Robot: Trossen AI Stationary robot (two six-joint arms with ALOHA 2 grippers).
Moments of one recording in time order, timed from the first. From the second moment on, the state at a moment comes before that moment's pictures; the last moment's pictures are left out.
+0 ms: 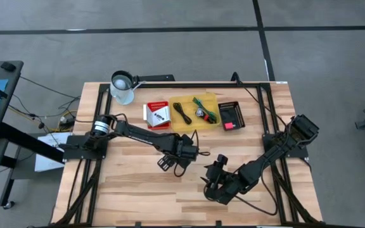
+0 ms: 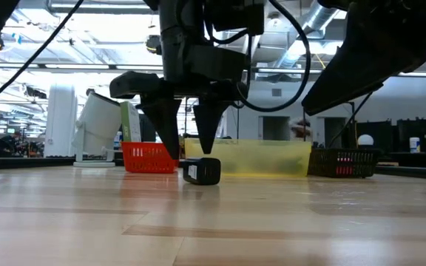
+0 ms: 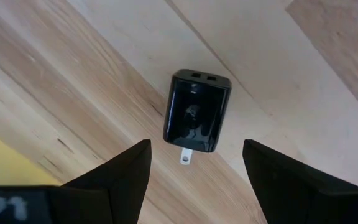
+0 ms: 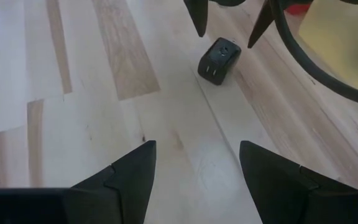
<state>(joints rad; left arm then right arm) -0.17 2.09 1.62 -0.96 -0.14 0.62 0.67 1.76 1.03 -0.34 0.71 0.76</state>
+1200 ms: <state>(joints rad) -0.16 2.09 1.56 -0.88 -0.06 0.60 0.66 1.76 1.03 -0.34 0.71 0.79</state>
